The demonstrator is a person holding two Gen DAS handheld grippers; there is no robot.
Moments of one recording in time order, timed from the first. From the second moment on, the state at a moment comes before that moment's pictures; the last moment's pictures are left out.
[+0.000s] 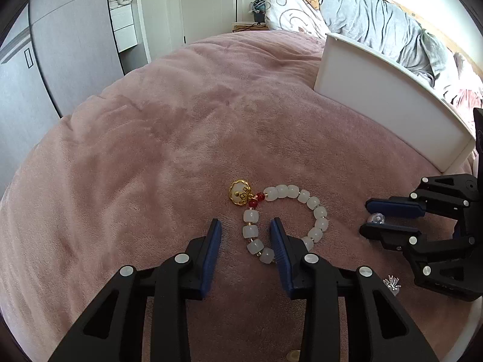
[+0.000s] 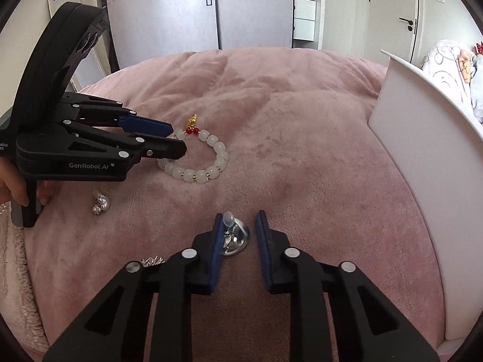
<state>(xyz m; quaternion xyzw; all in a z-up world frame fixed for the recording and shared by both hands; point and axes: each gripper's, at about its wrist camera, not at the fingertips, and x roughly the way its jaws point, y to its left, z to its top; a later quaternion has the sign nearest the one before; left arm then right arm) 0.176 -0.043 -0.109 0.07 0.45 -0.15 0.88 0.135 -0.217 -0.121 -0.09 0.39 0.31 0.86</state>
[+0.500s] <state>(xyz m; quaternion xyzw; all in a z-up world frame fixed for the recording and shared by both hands) 0.162 -0.037 -0.094 0.03 0.44 -0.18 0.88 0.134 -0.238 -0.104 -0.05 0.38 0.30 0.88</state>
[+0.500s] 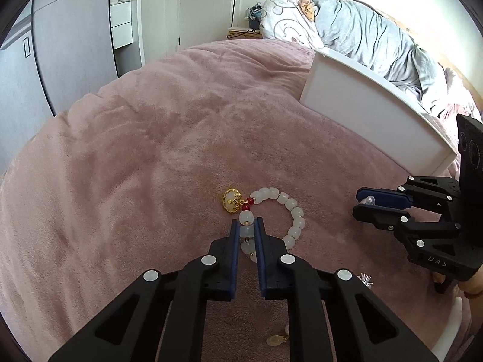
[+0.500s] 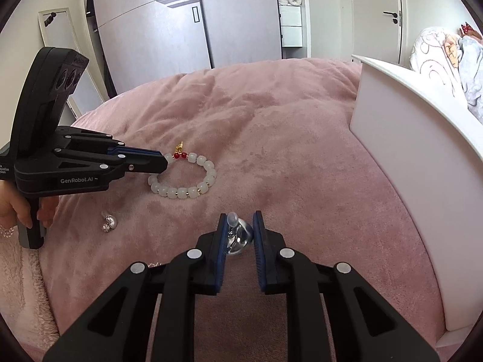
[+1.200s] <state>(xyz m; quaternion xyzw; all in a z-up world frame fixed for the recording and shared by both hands) 0.170 -0.101 -0.033 0.05 0.39 -0.23 0.89 0.138 -0.327 -0.041 0.02 0.31 0.22 0.92</state>
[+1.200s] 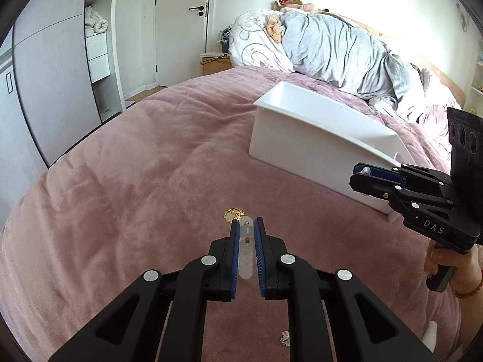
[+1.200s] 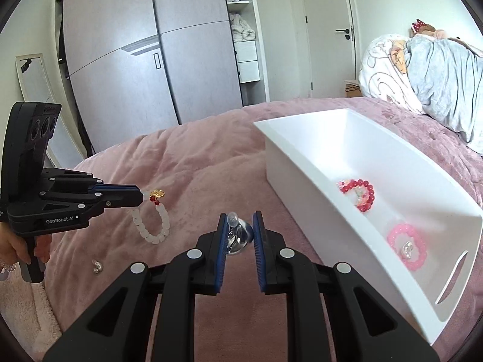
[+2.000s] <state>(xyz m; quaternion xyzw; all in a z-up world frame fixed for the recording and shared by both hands) 0.229 -0.204 0.080 0.07 0.33 -0.30 0.89 0.153 -0.444 0.004 0.06 0.27 0.12 0.95</state>
